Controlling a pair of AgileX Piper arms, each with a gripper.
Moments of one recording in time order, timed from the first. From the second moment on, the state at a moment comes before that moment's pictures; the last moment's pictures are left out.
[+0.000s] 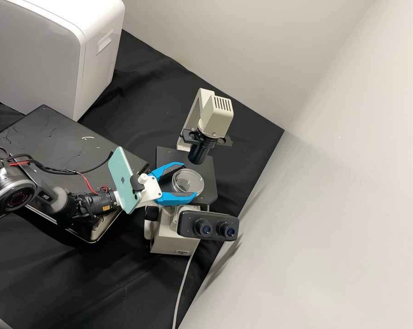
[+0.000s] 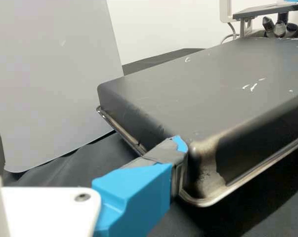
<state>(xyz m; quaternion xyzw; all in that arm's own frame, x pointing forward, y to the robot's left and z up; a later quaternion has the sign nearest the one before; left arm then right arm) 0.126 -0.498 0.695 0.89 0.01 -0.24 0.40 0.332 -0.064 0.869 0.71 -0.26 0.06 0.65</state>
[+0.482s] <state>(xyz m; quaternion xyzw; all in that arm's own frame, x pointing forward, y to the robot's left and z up) 0.126 -0.498 0.695 0.89 0.01 -0.24 0.40 0.320 -0.047 0.862 0.73 -0.23 0.06 0.64</state>
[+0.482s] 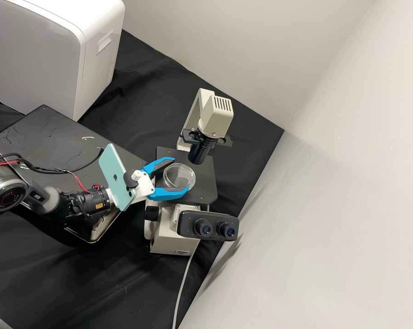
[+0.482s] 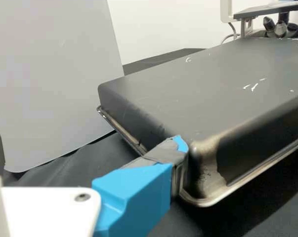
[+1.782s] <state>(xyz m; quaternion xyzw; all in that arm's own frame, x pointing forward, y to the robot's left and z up) 0.126 -0.498 0.695 0.89 0.01 -0.24 0.40 0.306 -0.022 0.849 0.74 -0.13 0.06 0.66</state>
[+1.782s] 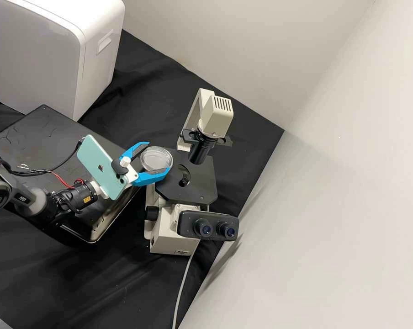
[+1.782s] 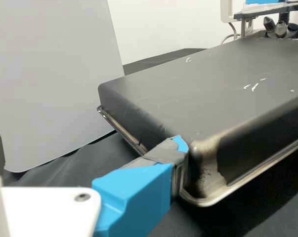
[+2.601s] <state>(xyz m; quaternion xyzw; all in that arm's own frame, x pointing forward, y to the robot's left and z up) 0.126 -0.498 0.695 0.89 0.01 -0.24 0.40 0.253 0.008 0.852 0.75 -0.09 0.08 0.65</state>
